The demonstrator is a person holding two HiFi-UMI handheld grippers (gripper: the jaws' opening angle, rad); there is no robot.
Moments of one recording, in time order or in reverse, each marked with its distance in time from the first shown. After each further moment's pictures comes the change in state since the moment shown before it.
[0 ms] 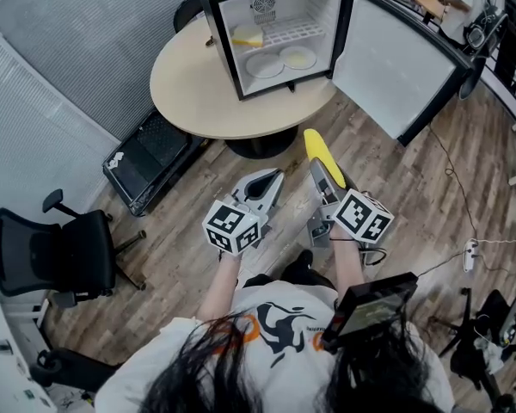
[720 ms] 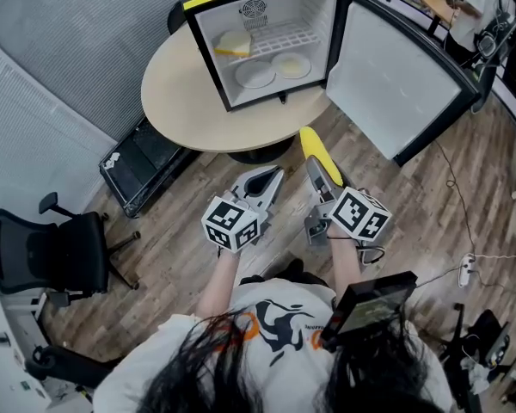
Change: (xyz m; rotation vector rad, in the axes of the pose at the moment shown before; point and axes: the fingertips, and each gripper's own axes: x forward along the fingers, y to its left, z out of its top) left arm 0.092 0.021 0.008 -0.001 0.015 0.034; right arm 0.052 -0.047 0.057 0.000 0.048 0.040
